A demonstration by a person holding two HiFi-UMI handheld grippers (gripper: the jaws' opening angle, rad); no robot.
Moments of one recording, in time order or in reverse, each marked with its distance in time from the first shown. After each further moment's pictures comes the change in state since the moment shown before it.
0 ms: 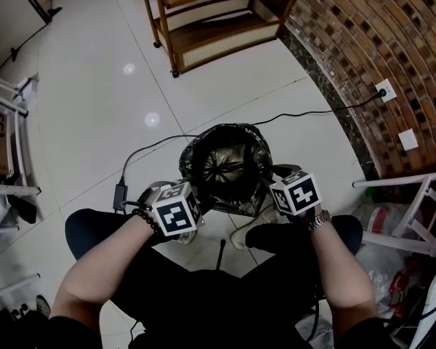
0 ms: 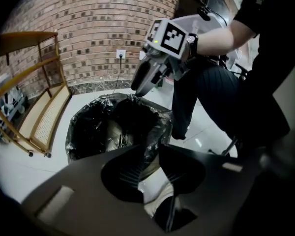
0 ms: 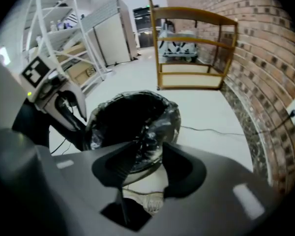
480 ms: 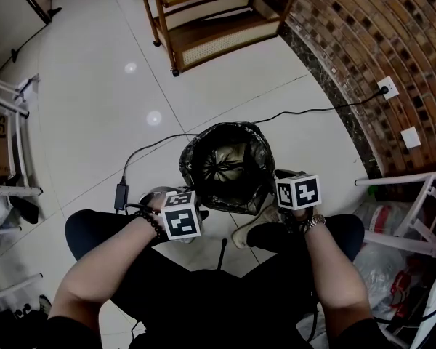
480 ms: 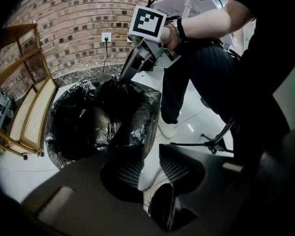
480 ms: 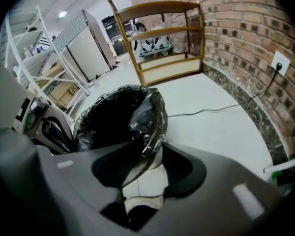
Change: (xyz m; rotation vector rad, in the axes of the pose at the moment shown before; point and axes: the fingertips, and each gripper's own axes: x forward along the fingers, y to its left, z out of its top) left arm 0.026 -0.024 -0.035 0.063 0.161 -0.091; right arm 0.023 -0.023 -0.035 0.305 -0.024 -0.022
